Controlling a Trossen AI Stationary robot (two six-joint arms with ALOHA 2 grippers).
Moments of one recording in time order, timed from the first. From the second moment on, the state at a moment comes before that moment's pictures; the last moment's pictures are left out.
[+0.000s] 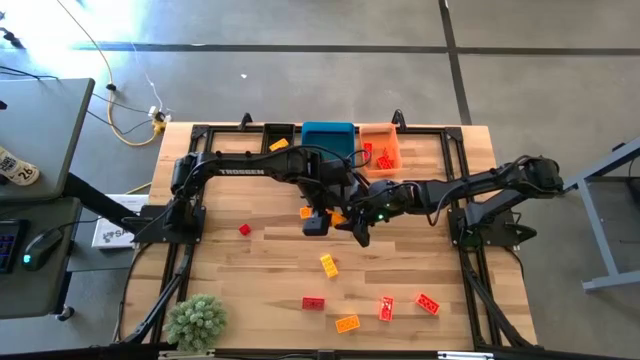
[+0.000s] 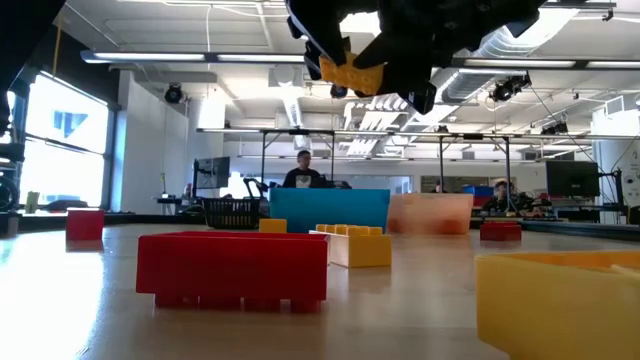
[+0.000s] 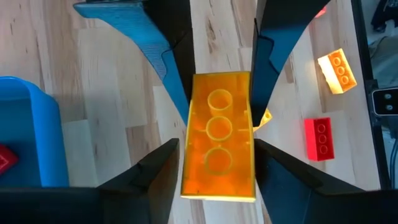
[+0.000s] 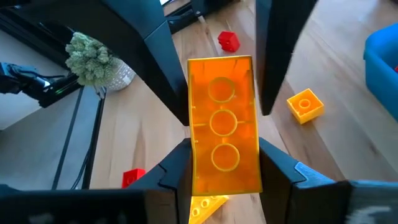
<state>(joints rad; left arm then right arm) 0.16 2.00 1.96 -1.15 0.26 0.13 0.06 1.41 0.87 0.02 -0.09 0.49</state>
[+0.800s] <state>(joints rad) 0.24 2.00 1.96 -1.18 0.19 0.17 -0.09 1.41 0.87 -0.02 -0.14 0.37</state>
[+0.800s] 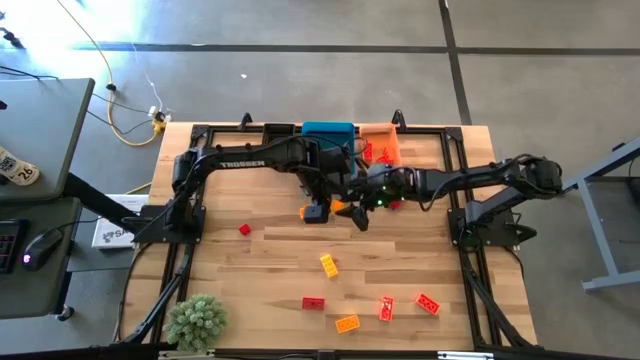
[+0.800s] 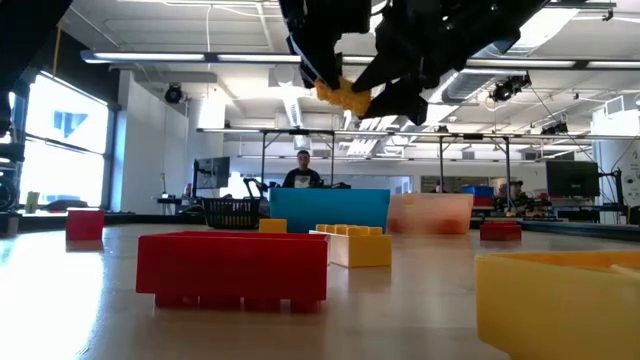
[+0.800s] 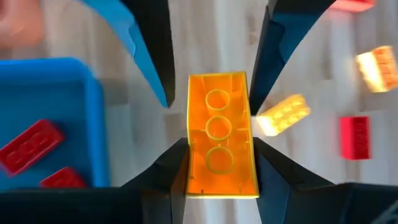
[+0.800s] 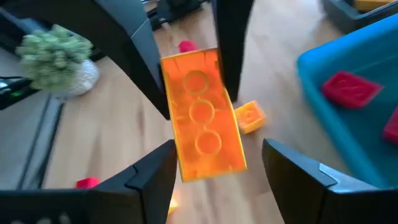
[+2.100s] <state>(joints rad) 0.80 2.00 1.96 -1.23 -0.13 -0.18 -0.51 1.41 0.87 -0.10 -0.22 0.03</state>
